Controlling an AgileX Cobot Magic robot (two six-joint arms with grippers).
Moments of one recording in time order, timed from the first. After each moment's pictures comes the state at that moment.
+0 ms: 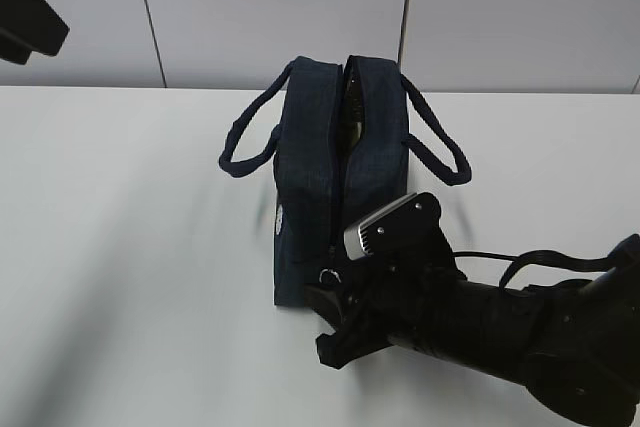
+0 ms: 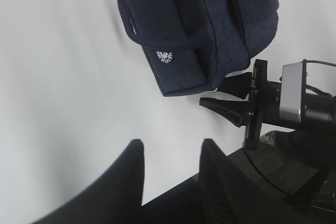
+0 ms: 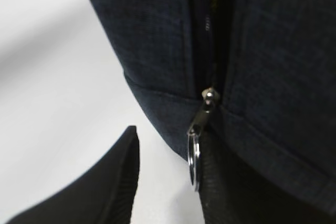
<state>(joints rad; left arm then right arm) -0.18 1.36 -1.40 -0.49 1.24 0.16 0.61 1.92 -0.59 -0.23 -0.75 0.25</state>
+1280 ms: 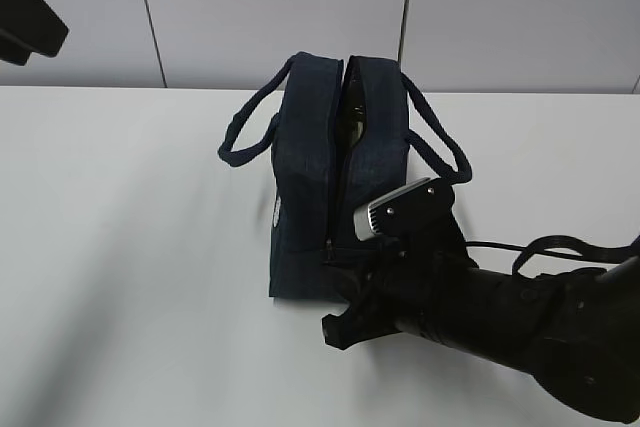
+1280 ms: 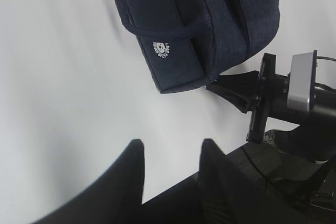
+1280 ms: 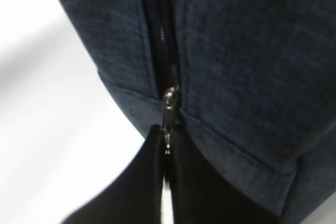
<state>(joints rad) -0.18 1.36 -1.40 -0.49 1.24 0.16 0.61 1.87 -0.59 -0.15 -0.69 0.25</state>
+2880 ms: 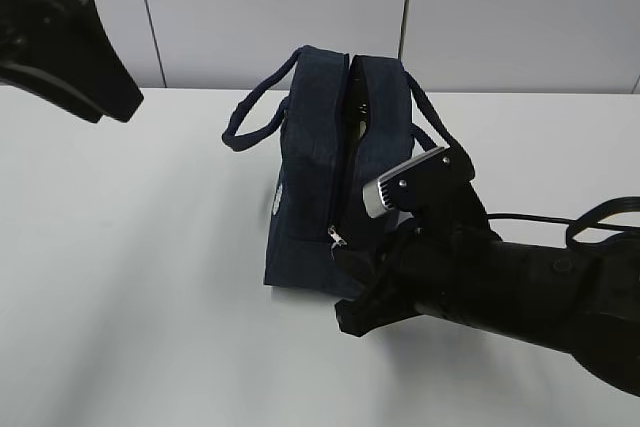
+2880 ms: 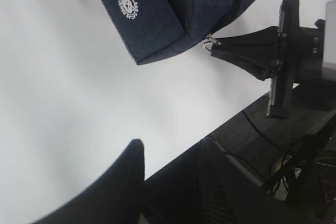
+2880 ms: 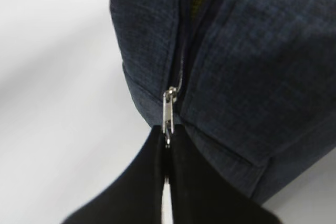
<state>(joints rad) -0.34 1.46 -1.39 -0.44 1.24 0.16 0.61 1.69 -0.59 -0.20 -0.48 0.25</state>
